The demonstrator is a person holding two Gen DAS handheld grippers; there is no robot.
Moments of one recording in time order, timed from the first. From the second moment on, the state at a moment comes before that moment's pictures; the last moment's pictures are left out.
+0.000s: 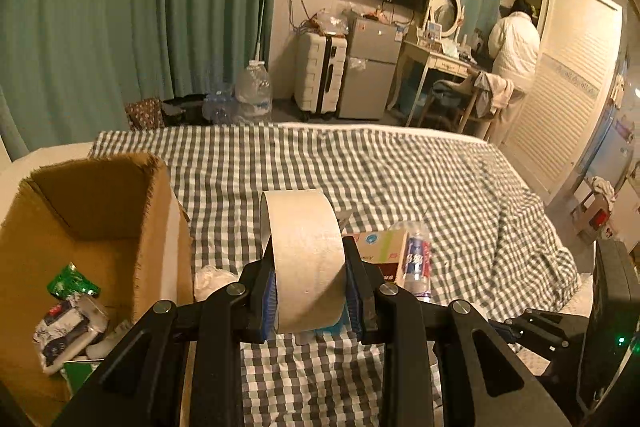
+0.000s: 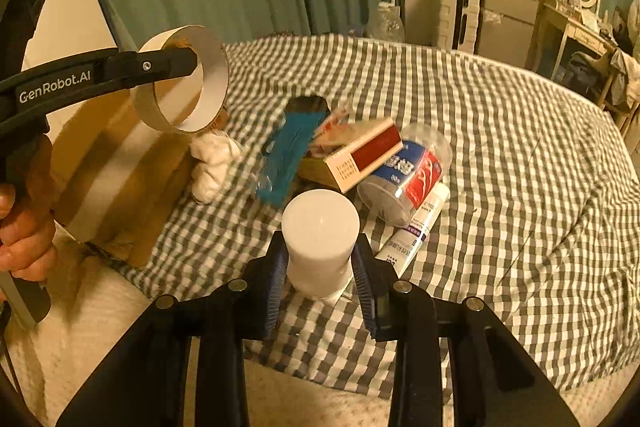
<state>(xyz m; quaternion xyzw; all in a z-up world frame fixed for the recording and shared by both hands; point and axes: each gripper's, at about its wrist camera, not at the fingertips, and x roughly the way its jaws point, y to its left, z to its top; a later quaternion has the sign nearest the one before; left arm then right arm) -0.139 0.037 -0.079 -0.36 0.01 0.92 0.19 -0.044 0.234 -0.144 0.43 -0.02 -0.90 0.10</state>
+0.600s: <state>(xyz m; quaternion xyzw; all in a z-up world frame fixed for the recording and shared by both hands) -0.107 0.000 -0.013 -0.31 0.03 0.93 0.18 -0.009 0.207 -0.040 0.32 -0.03 -0.94 0.06</state>
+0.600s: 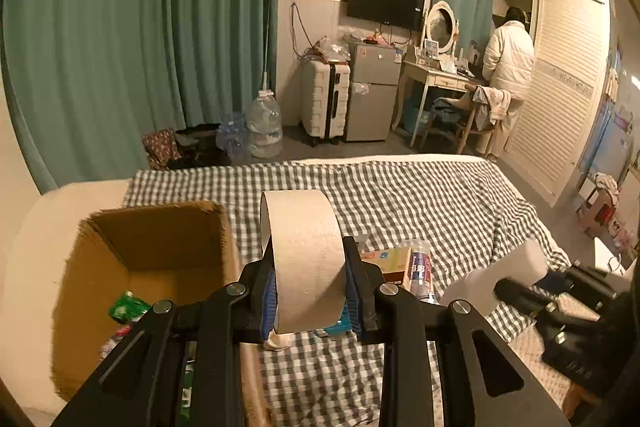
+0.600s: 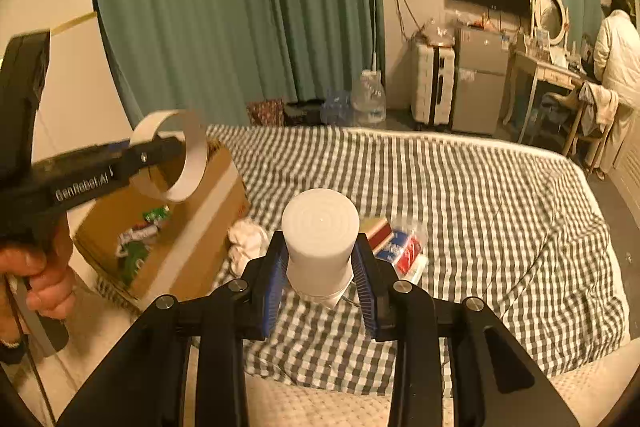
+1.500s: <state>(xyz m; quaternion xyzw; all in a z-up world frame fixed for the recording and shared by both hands) -0.094 -0.137 0.031 -0.28 0.04 0.95 0.11 -0.021 0.077 0.045 0.24 -0.02 -0.96 0.15</state>
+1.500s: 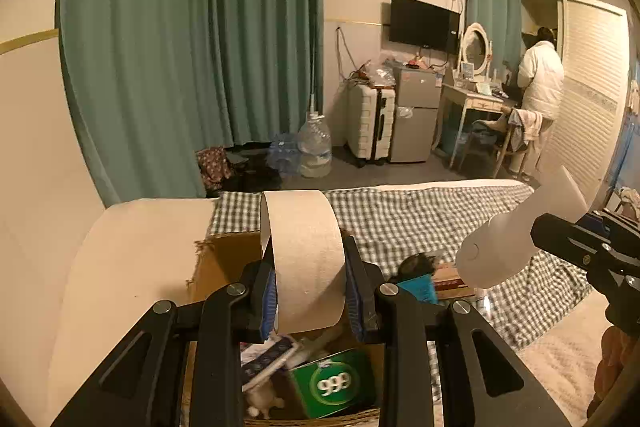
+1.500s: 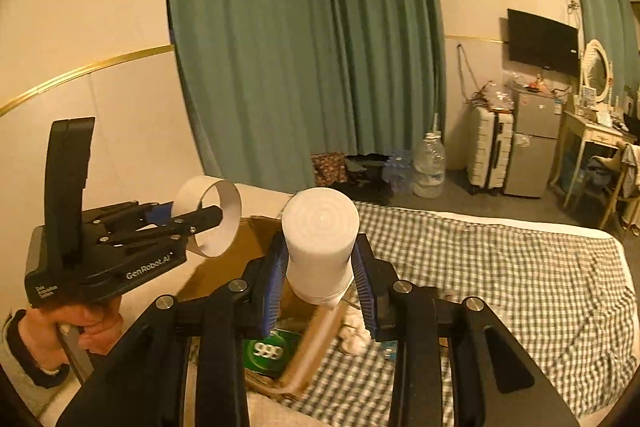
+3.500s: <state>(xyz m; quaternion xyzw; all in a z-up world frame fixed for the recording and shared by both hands) -0.117 -0.171 -0.003 -0.37 -0.01 0.93 0.06 -0.075 0.057 0.006 0.33 -0.01 -0.93 0.14</state>
